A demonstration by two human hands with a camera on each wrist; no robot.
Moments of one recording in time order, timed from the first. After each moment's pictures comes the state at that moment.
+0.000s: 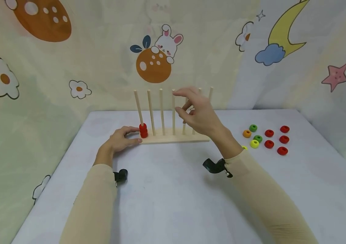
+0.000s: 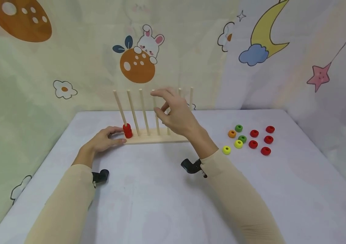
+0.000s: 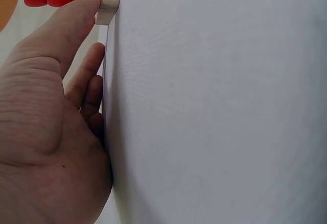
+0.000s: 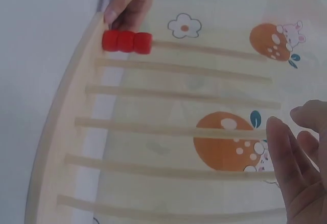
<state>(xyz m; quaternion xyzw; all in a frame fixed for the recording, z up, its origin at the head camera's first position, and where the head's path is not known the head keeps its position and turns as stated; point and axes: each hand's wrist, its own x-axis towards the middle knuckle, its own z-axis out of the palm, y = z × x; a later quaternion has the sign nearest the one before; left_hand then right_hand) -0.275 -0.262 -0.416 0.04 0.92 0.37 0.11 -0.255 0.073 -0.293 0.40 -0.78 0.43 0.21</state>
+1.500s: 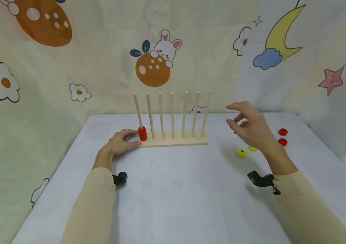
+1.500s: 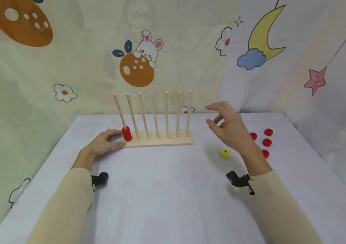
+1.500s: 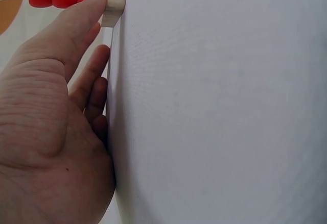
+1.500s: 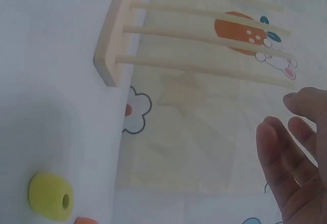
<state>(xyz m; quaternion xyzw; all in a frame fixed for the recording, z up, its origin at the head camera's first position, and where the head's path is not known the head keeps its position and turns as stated) -0.269 -0.256 -0.411 0.04 0.92 0.37 0.10 -0.234 0.219 -0.319 0.30 -0.86 0.30 0.26</state>
